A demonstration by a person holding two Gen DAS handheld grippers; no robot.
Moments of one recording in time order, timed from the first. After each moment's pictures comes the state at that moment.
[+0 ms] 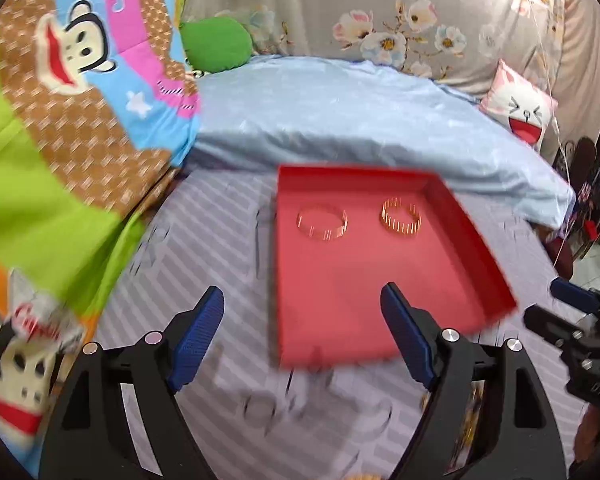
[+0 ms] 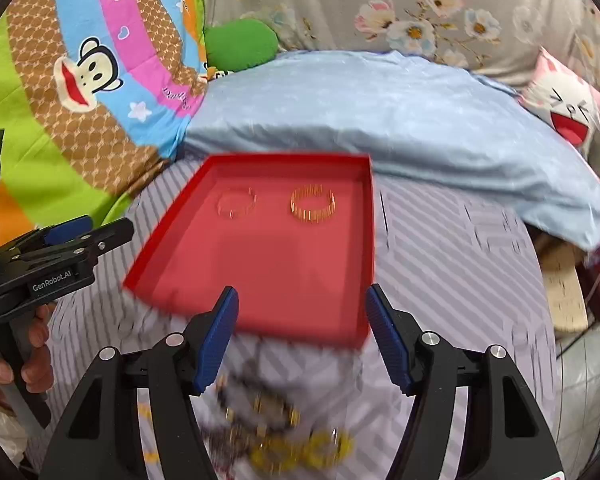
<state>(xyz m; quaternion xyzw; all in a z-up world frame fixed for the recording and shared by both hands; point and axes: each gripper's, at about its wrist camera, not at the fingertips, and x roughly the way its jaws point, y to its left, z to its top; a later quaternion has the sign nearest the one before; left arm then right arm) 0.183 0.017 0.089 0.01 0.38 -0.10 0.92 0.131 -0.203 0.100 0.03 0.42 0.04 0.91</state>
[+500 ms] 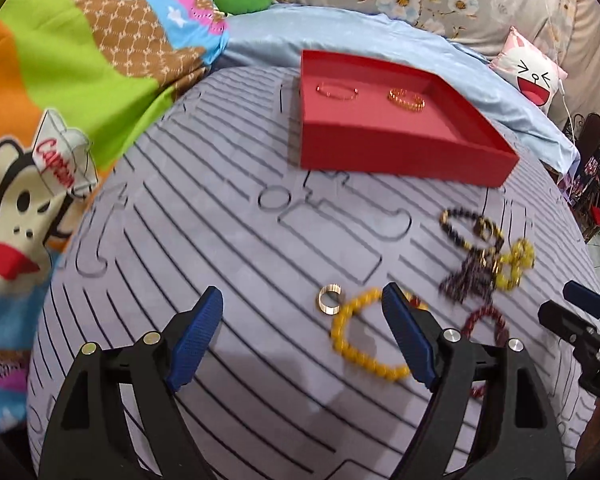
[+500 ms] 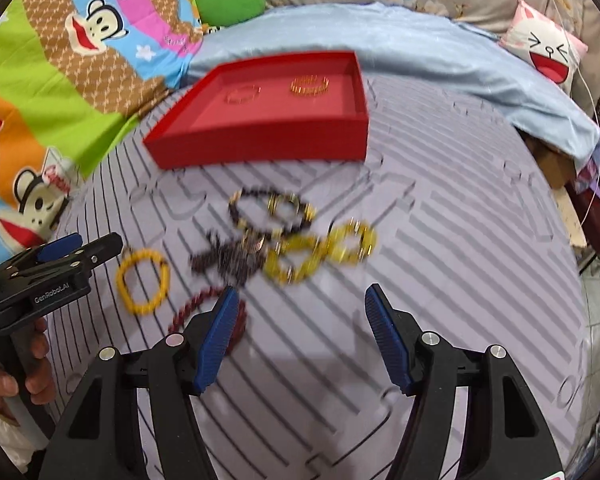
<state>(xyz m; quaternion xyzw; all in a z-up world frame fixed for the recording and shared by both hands) 0.073 0.041 0.015 -0.01 0.45 -0.08 0.89 0.021 -0.187 0.037 0.04 0.48 0.02 0.88</state>
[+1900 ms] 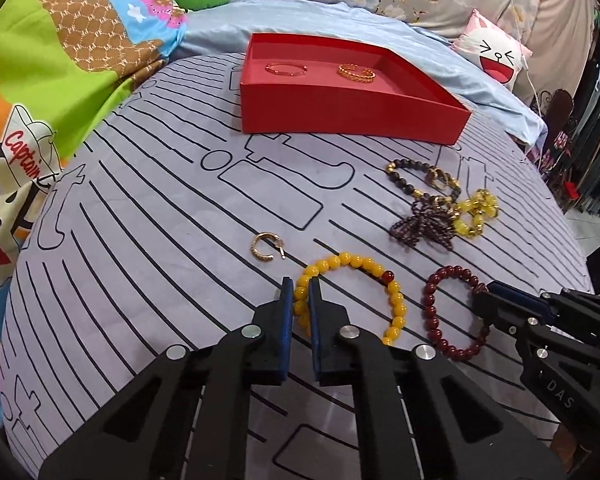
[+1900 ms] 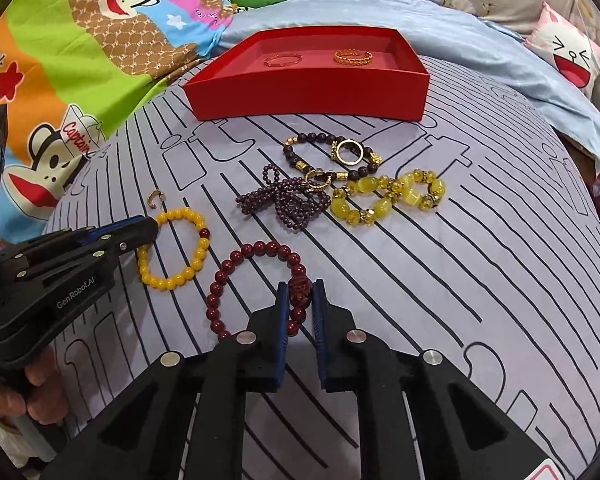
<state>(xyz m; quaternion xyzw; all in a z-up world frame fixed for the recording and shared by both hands) 0.046 0.017 0.004 0.00 0.46 -0.15 0.88 0.005 -0.157 0.015 0.03 0.48 0.06 0.87</state>
